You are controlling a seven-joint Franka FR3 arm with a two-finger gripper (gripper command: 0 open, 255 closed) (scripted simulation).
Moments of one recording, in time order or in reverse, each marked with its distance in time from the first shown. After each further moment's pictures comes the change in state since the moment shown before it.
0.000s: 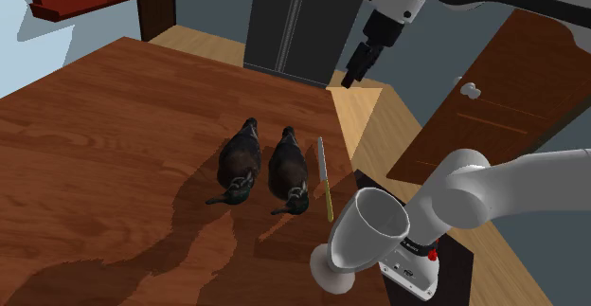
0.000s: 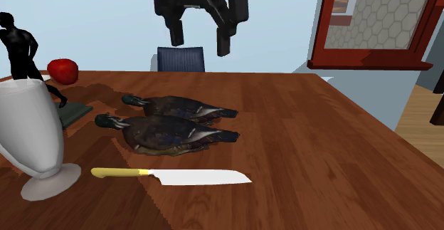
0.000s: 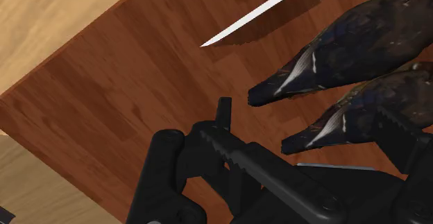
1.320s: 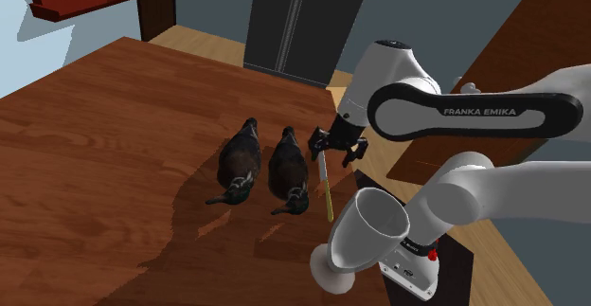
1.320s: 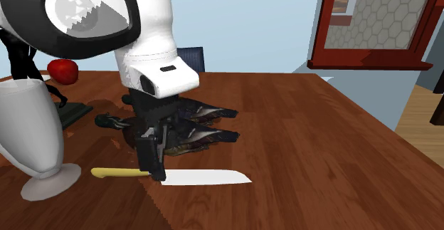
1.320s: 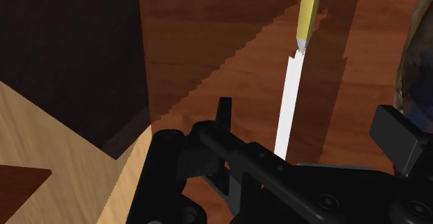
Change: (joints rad) arm -0.137 -0.087 0.428 -0.525 0.288 0.395 0.932
